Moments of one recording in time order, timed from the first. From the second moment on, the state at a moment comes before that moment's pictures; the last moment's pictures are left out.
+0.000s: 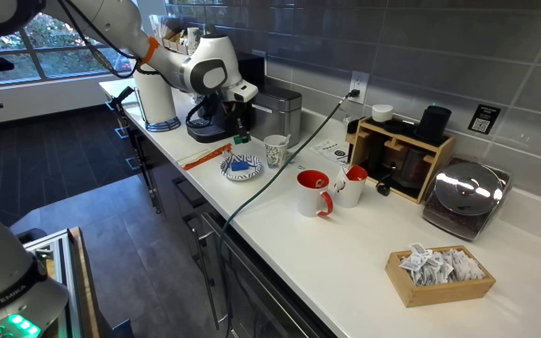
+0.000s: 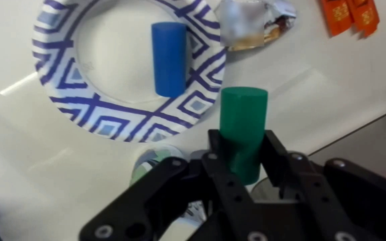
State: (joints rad) arm 0.18 0.28 0.01 -1.93 -0.04 2.49 0.65
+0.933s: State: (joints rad) arm 0.22 0.69 0.01 -1.44 -0.05 2.29 0.63
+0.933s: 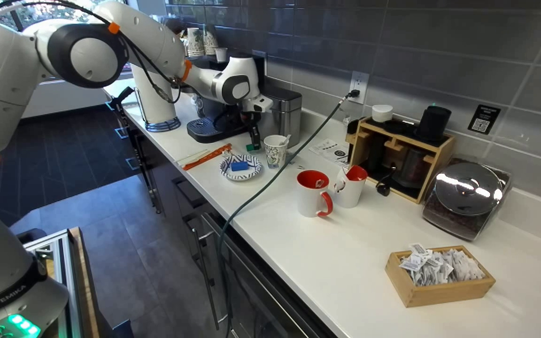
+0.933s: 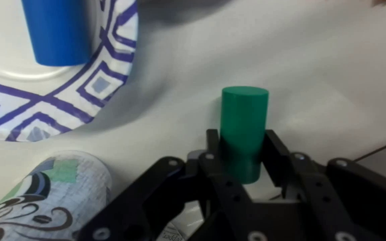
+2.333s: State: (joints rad) arm 0.12 0.32 0.04 -1.97 0.10 2.47 0.25
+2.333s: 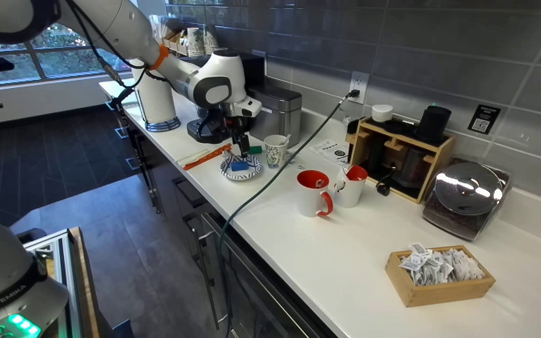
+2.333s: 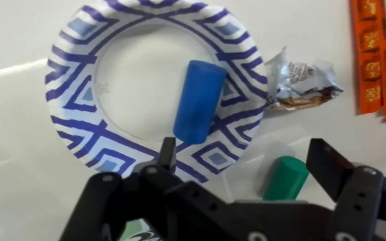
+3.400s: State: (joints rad) arm -0.01 0.34 0.11 -2.09 0.37 2.61 0.03
